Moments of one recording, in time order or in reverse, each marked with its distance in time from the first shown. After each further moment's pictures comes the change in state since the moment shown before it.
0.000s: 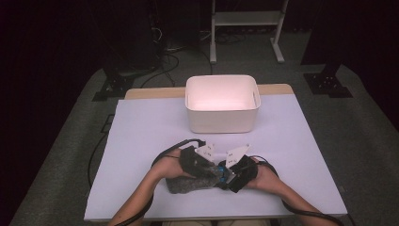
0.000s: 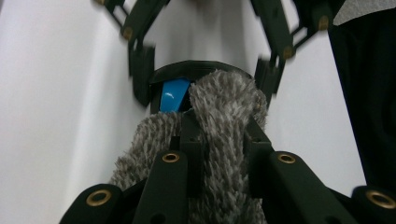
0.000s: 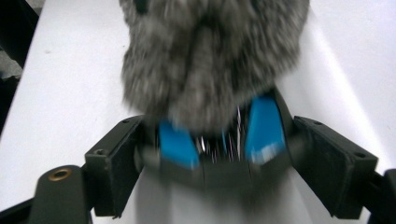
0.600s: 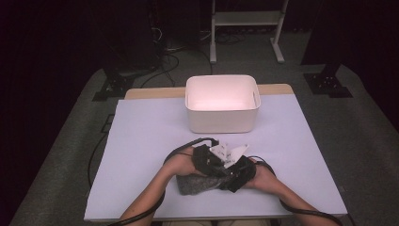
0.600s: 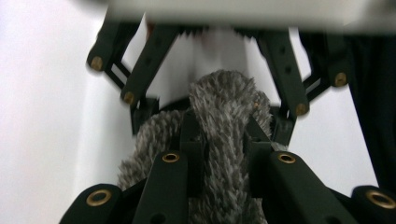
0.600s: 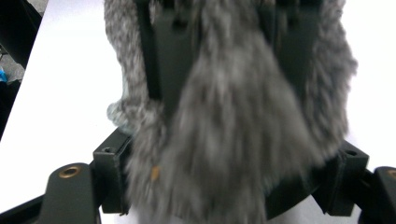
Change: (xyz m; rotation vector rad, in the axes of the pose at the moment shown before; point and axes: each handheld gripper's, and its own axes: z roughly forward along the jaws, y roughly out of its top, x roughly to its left) left arm 0.008 0.019 0.016 0.018 -0.014 0.024; right arm 0.000 0.000 0.005 -0.012 0.023 0.019
